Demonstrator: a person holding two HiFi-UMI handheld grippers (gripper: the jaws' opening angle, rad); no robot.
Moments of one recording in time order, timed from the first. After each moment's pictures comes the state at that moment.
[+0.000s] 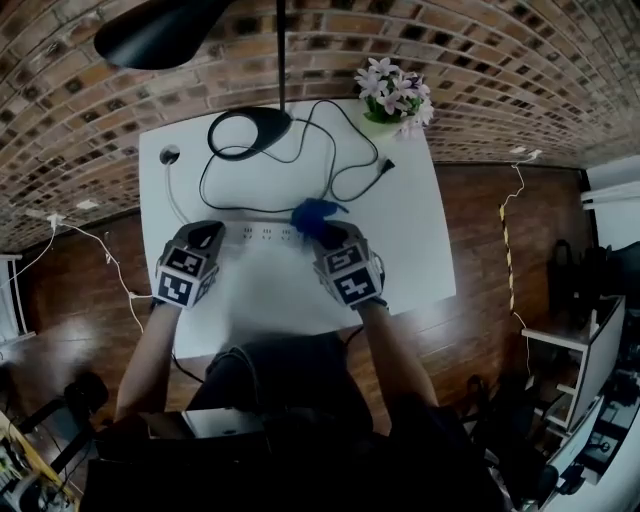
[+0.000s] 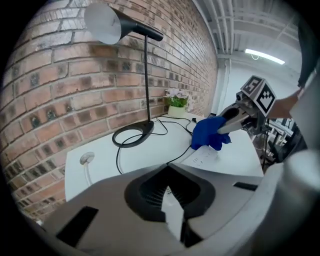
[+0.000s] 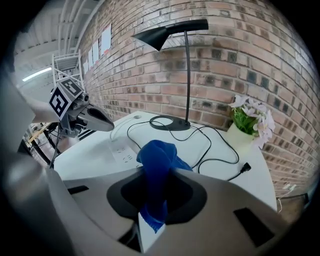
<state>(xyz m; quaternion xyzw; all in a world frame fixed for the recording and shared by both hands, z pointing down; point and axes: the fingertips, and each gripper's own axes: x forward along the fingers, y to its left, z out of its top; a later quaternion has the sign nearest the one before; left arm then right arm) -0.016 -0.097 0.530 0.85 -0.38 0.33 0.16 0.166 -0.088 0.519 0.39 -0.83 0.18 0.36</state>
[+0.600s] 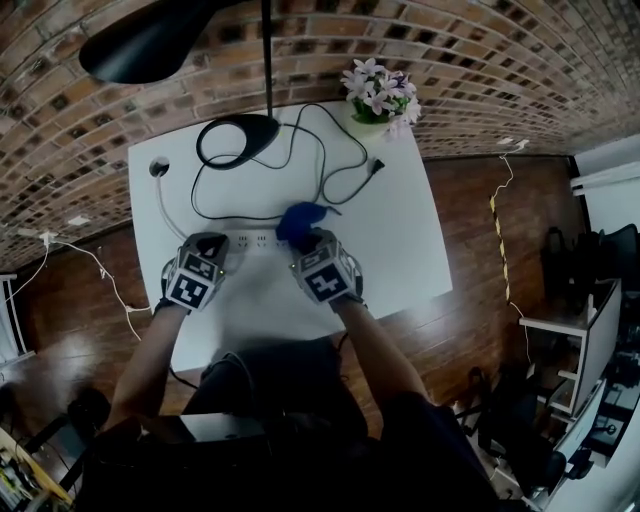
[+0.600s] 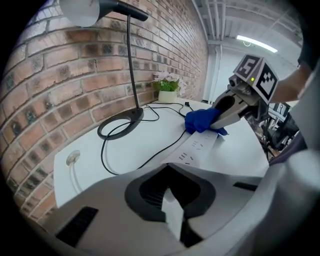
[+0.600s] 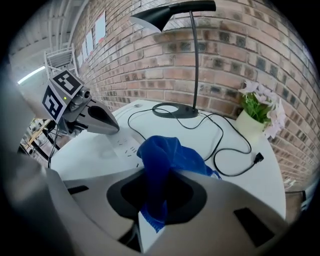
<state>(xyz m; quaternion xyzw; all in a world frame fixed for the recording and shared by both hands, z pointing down) 0.008 -0.091 0.566 0.85 -0.32 0.39 0.15 0.144 -0.081 0.563 0.38 -0.81 0.21 0.40</state>
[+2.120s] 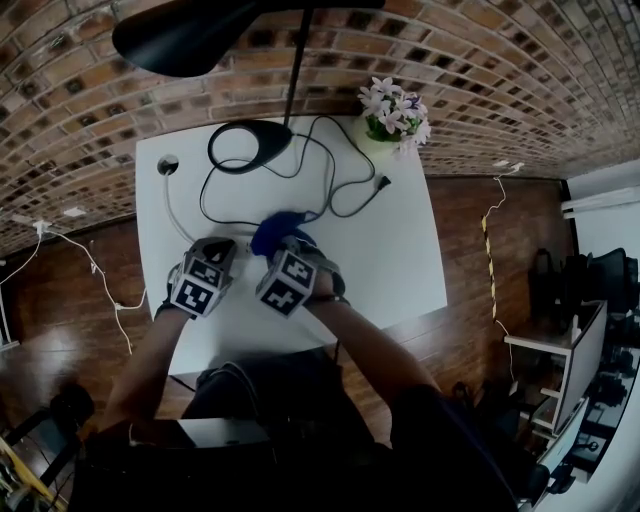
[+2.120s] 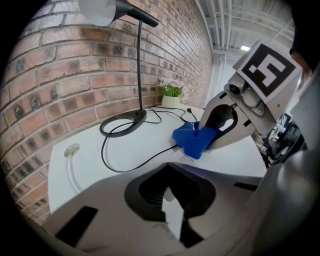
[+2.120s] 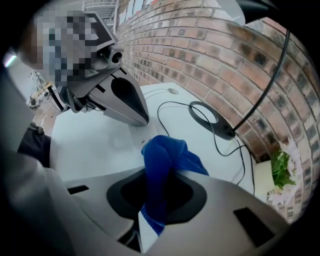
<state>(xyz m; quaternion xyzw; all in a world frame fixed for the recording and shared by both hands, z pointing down) 0.005 -0.091 0.565 0.86 -0.33 0.34 0.18 0.067 -0.073 0.574 0.24 -0.80 0.06 0.55</state>
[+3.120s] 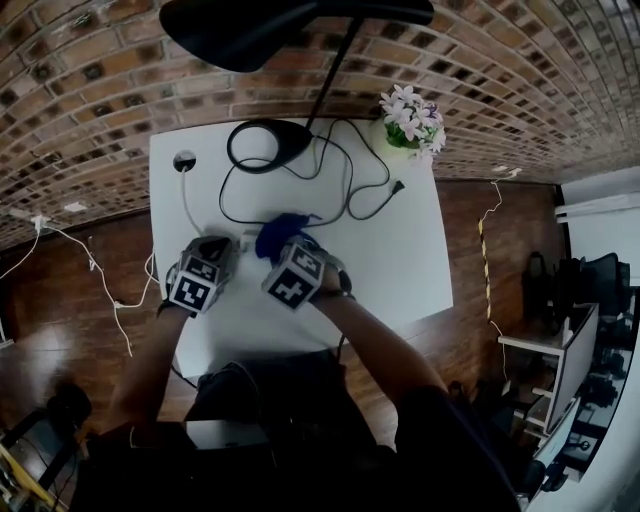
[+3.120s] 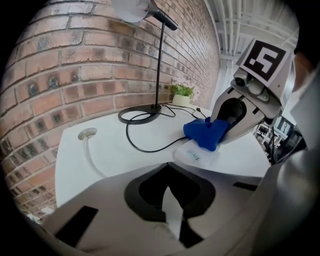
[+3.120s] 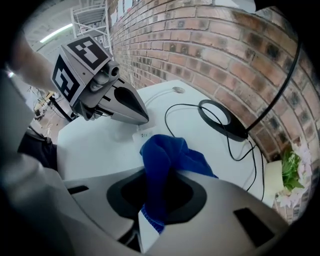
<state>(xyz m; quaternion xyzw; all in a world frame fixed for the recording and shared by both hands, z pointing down) -0.054 -0.099 0.585 0.85 -0.35 0.32 0.21 0.028 -0.071 0.574 0.22 -0.79 0.11 0.57</state>
